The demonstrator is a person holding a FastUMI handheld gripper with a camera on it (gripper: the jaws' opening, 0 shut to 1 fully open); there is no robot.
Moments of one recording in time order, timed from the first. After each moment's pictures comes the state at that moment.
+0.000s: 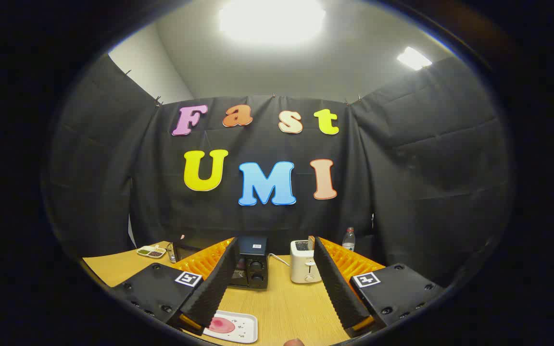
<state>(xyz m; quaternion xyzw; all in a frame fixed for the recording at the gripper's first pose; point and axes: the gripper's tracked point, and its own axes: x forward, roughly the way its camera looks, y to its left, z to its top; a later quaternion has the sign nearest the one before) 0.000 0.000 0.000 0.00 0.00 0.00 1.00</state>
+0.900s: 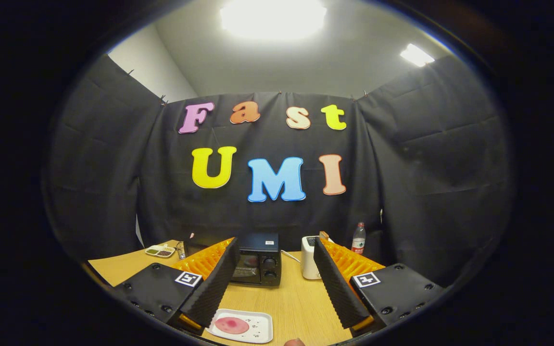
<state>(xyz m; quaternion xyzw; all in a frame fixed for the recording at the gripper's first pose) 0.002 0.029 -0.009 0.00 0.01 0.02 1.00</state>
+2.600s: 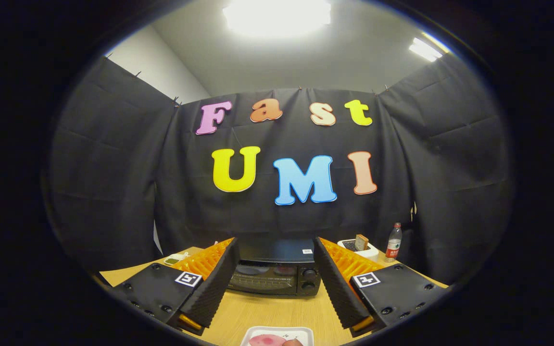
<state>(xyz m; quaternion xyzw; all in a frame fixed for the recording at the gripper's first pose) 0.079 0.125 -0.006 0.03 0.02 0.08 1.00</state>
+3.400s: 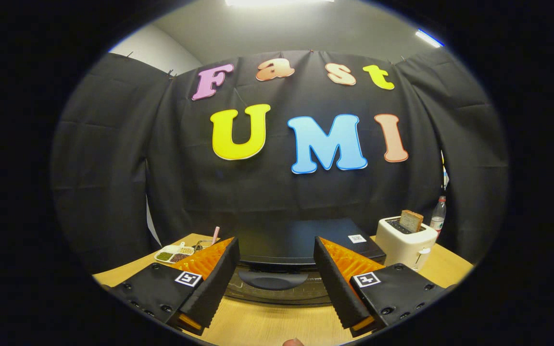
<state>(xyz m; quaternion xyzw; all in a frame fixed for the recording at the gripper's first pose) 0.233 0.218 -0.109 0.03 0.11 0.09 0.99</state>
